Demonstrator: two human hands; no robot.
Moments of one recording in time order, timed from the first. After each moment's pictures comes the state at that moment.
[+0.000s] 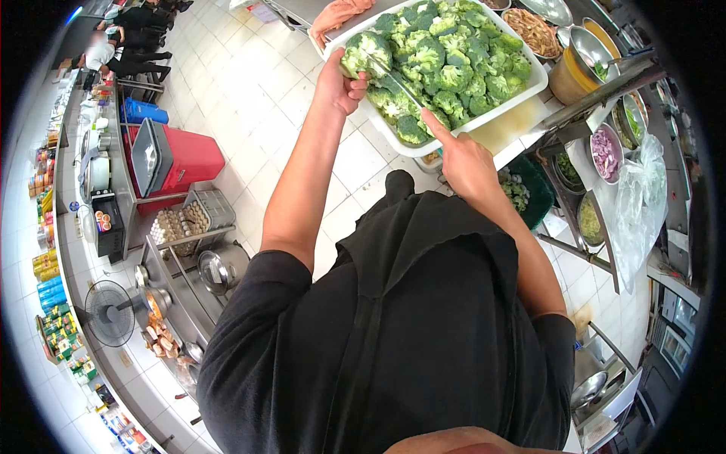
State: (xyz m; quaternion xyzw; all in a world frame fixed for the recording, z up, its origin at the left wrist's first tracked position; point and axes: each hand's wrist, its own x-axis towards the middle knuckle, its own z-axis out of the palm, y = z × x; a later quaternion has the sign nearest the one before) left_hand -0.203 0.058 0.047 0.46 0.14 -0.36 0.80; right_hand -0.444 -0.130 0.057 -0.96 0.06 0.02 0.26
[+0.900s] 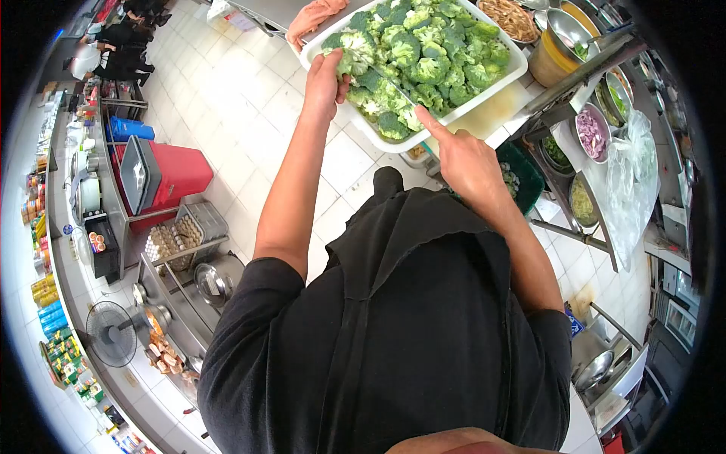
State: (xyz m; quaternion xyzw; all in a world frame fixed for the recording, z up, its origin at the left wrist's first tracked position) left_hand -0.230 0.037 0.053 0.67 0.01 -0.19 0.71; right_hand -0.466 -0.141 0.087 -0.97 0.06 0.02 0.22
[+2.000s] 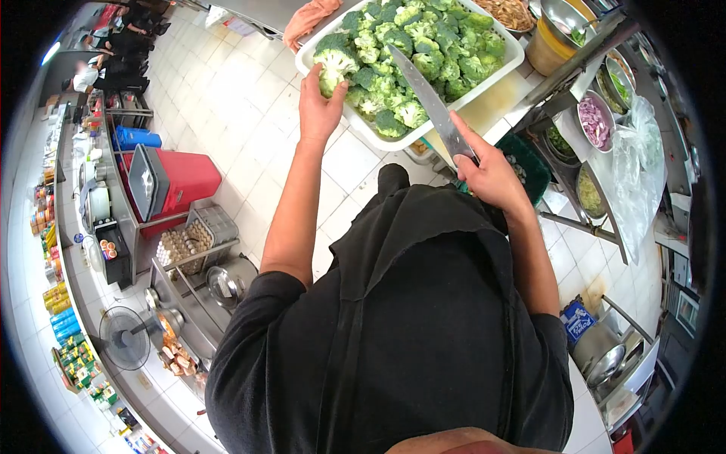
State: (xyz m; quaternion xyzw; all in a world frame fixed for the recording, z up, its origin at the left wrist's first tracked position) left_hand -0.248 0.070 0.000 0.87 -0.24 0.12 0.40; right_hand -0.502 -0.171 0.083 -0.76 0.17 0.09 0.63
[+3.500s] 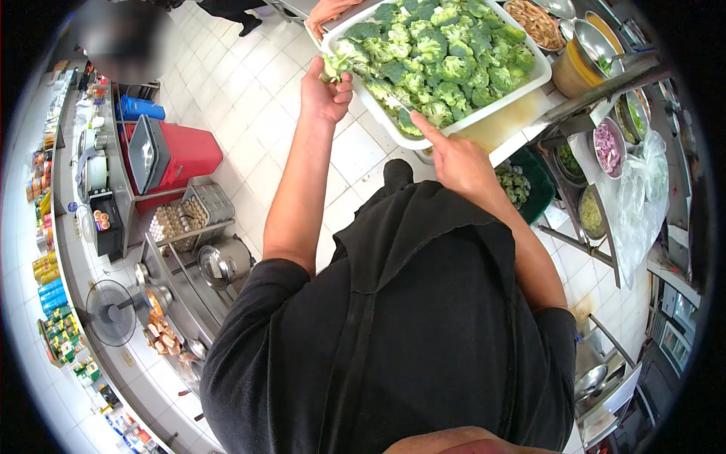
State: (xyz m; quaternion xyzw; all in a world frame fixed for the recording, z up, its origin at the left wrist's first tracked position) left_hand -0.211 0.098 0.016 0.36 0.16 -0.32 0.86; right_hand -0.446 -0.120 0.057 -0.96 0.01 0.07 0.27
